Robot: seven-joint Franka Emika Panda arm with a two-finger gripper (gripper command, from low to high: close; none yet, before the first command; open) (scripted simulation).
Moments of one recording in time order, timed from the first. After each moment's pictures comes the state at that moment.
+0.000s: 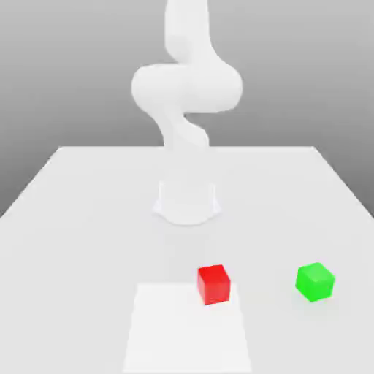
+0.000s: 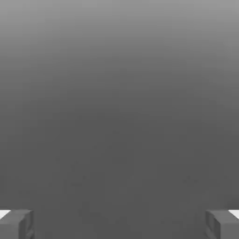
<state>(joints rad) 0.01 -0.74 0.00 -2.36 0.00 2.35 0.79</state>
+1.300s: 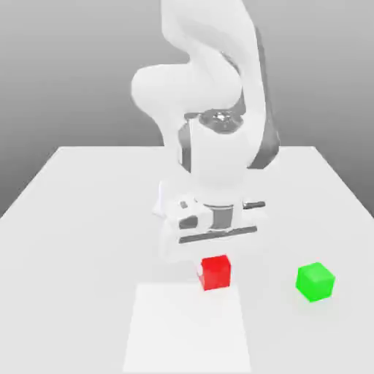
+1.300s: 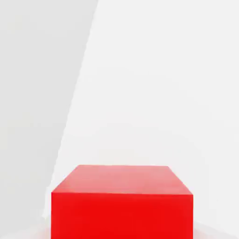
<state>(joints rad) 0.14 -0.08 0.03 -2.92 0.00 2.84 0.67</state>
